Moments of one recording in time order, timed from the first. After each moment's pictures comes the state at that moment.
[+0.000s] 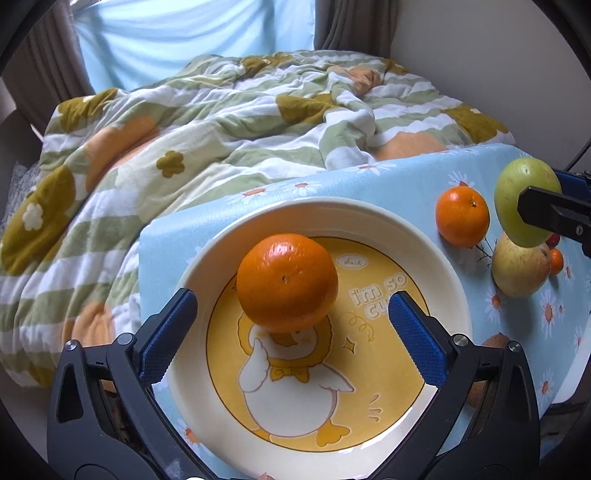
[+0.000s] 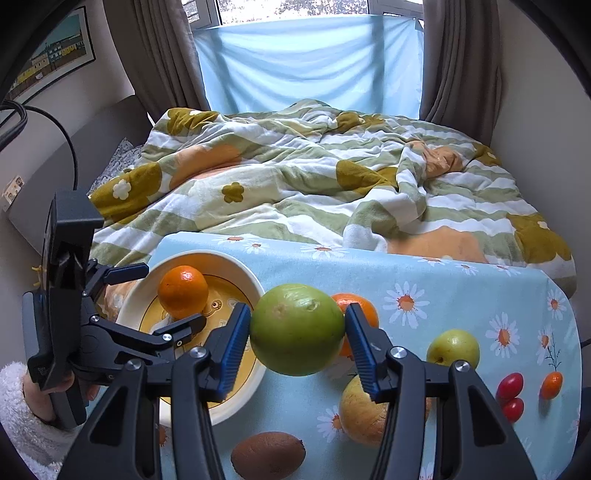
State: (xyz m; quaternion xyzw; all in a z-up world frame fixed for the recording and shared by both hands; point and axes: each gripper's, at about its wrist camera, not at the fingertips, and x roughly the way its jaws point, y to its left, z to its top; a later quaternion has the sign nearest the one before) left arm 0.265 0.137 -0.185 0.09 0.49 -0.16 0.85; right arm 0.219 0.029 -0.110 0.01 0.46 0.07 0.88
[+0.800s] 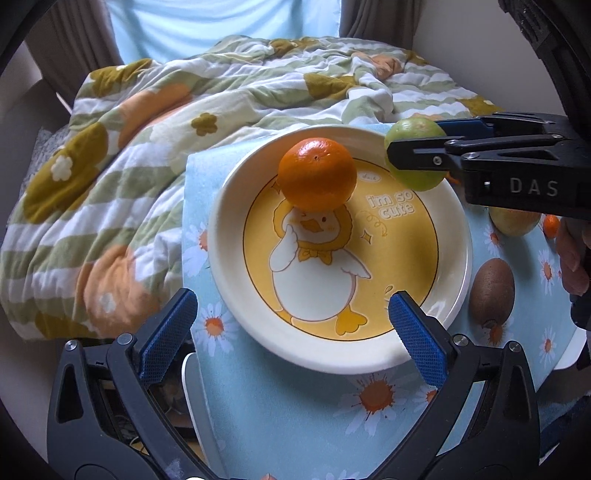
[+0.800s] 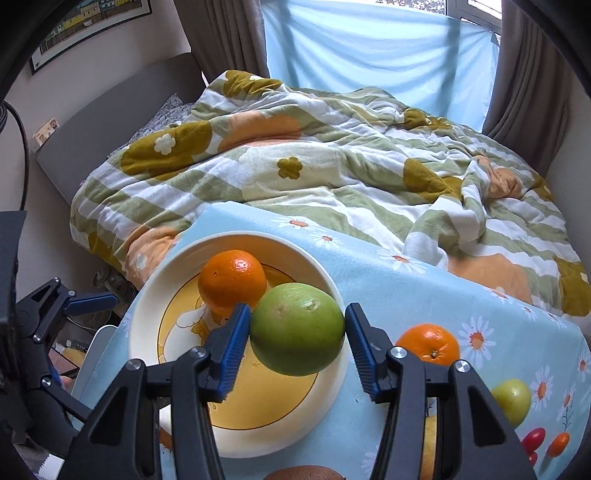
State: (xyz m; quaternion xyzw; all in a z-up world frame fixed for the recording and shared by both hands) left arm 0.193 0.175 -0.183 0.08 0.52 -0.11 0.85; right arm 0.251 0.094 -0.153 -0.05 0.49 0.18 0.85
